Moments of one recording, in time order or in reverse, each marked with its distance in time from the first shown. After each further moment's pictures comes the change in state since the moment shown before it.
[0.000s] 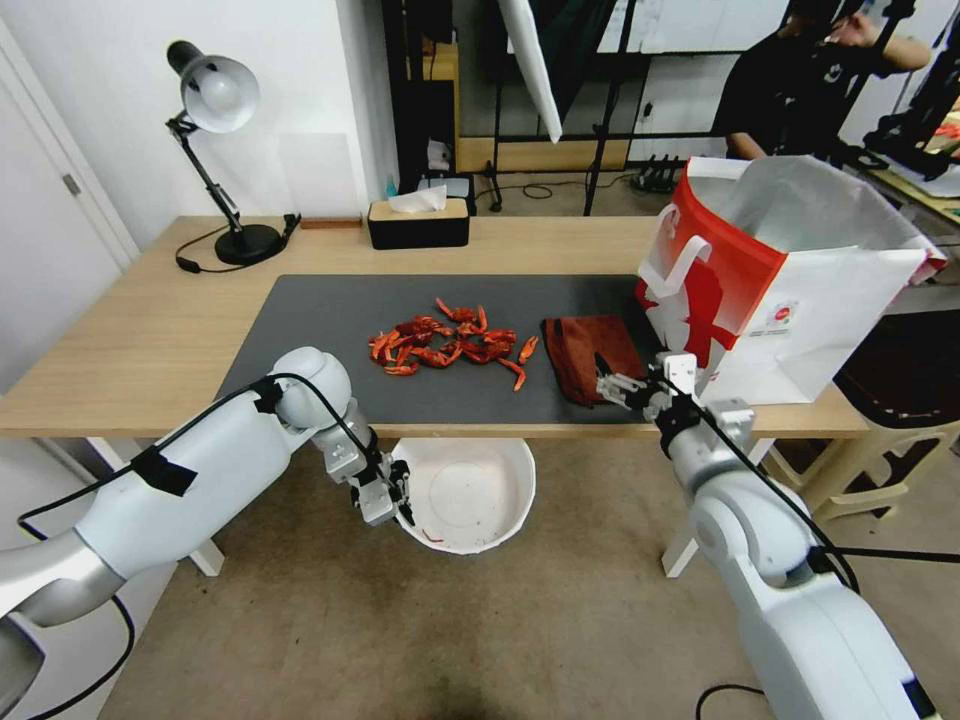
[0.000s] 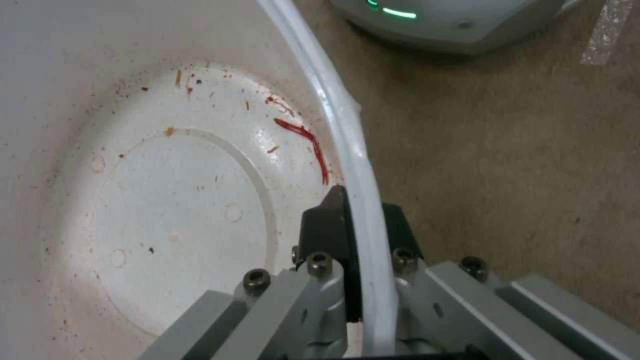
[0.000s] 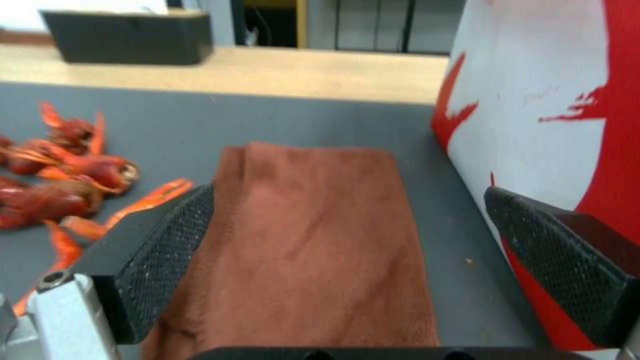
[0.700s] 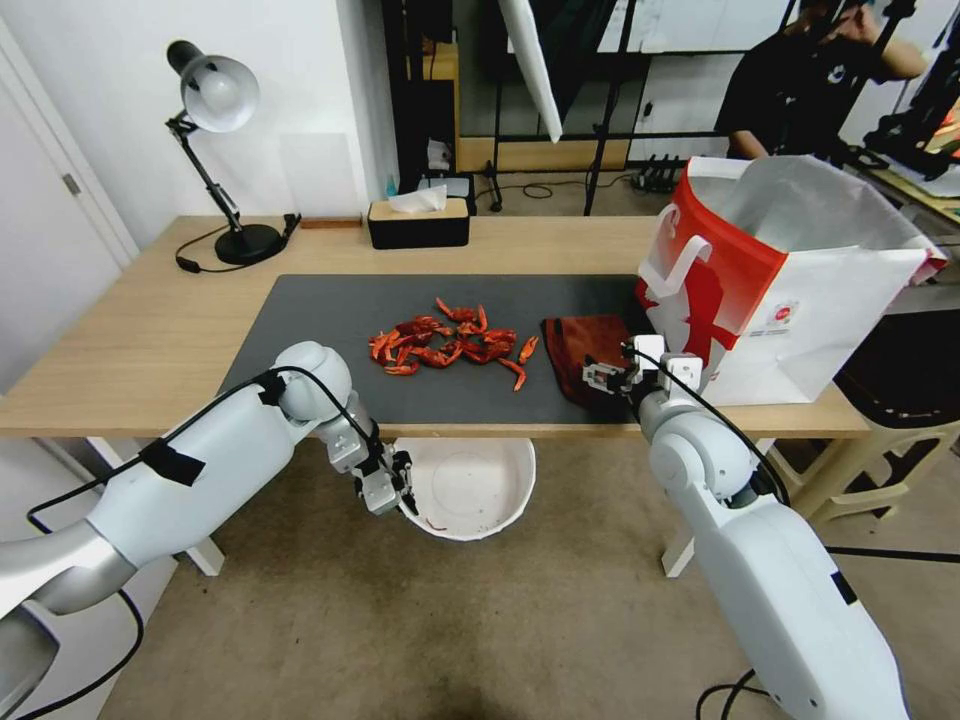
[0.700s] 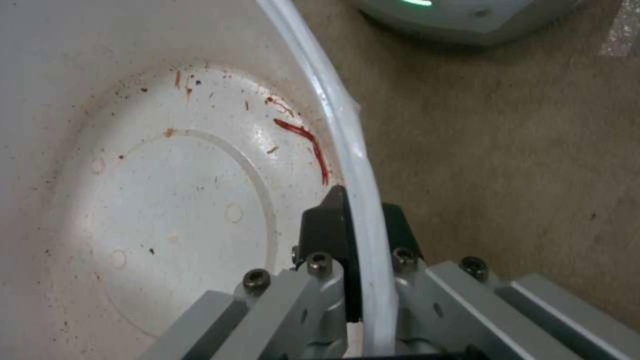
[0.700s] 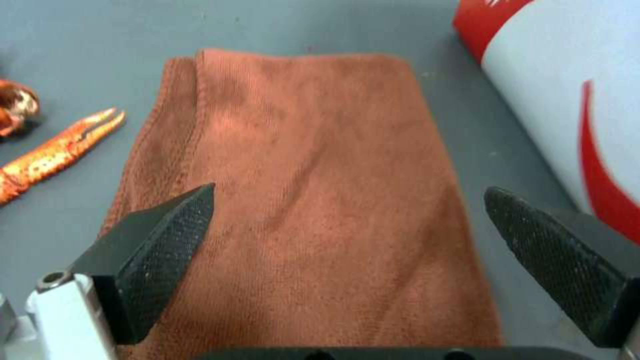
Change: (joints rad) left arm -0.027 -0.025 0.004 0.059 0.001 -0.022 -0.021; right arm 0.203 -0.005 -0.118 -0.170 0.175 -0.203 0.170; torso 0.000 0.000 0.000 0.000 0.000
